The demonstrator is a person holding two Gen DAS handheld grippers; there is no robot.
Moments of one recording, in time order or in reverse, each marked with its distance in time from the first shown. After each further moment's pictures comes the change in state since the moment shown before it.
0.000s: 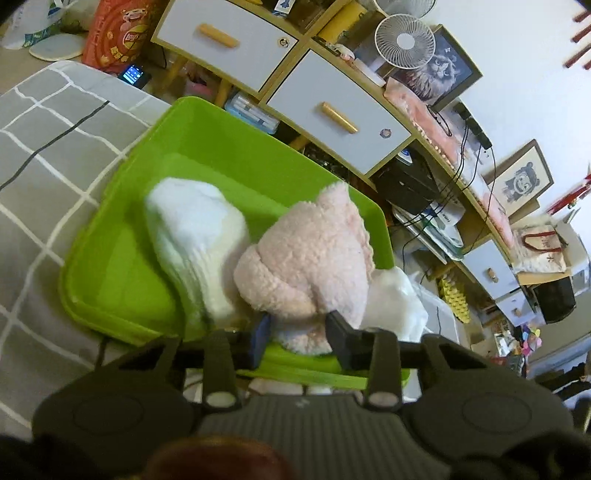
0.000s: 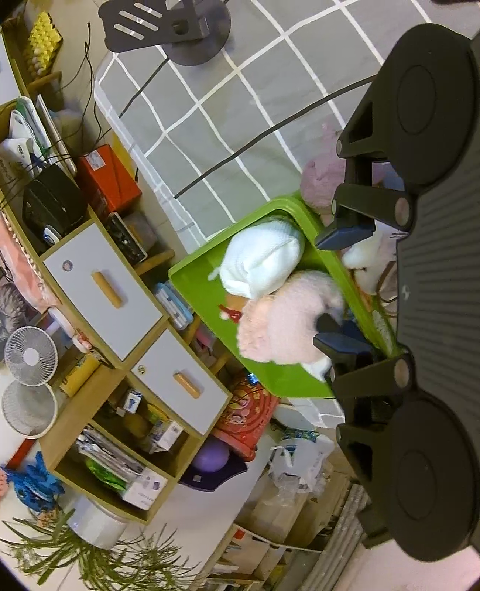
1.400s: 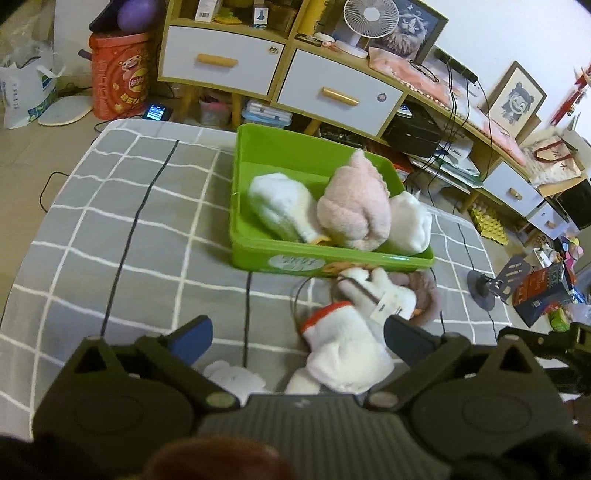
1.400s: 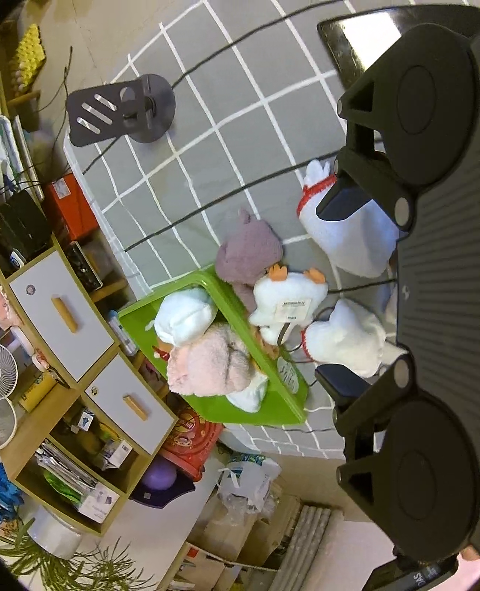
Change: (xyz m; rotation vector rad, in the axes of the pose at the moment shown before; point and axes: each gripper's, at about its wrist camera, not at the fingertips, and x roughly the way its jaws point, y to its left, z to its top) left arm -0.146 0.013 -0.029 0.269 0.090 0.161; right arm -0.075 -0.032 -0.035 -0.039 0.147 -0.084
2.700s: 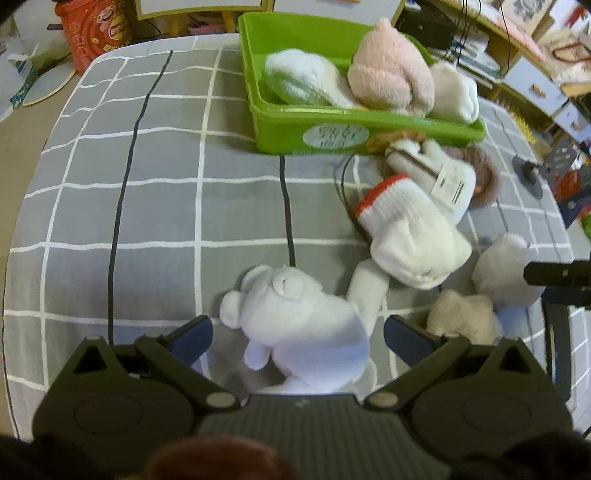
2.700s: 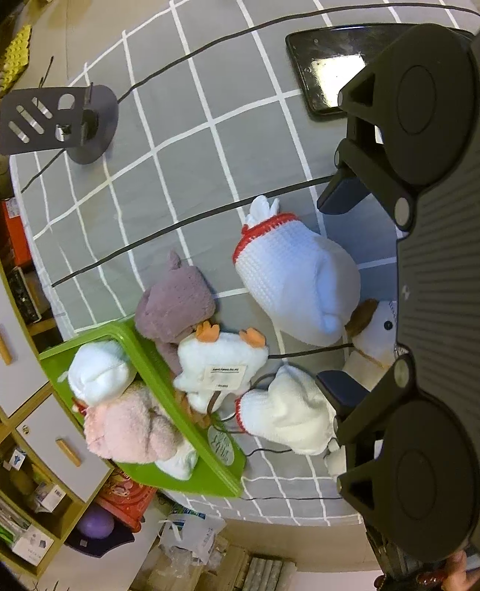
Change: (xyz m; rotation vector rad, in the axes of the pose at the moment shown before) left arm 0.049 0.018 -0.038 0.154 0.301 0.103; right arm 0.052 -0.013 -0.021 -0.049 0.190 -0.172
